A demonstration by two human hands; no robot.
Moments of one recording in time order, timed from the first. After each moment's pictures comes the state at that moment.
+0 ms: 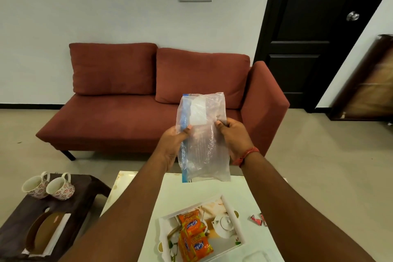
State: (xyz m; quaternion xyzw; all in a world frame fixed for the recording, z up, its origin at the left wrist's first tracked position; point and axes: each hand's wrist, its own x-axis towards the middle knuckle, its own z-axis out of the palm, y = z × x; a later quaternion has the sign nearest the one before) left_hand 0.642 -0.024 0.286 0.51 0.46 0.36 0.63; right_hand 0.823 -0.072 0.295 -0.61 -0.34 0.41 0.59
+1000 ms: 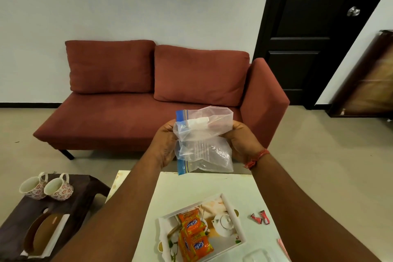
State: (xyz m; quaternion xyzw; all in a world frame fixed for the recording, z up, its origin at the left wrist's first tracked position) left_hand 0.642 -0.013 0.295 0.49 0.41 0.37 0.67; right_hand 0.834 -0.083 0.295 -0.47 -0.34 0.56 0.59
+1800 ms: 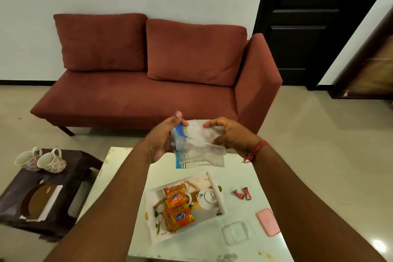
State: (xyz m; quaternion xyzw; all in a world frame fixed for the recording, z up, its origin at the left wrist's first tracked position) left_hand 0.689 -0.068 0.278 0.51 0.45 0.24 0.70; right_hand 0.912 -0.137 0.279 -0.60 -0.47 0.53 0.36
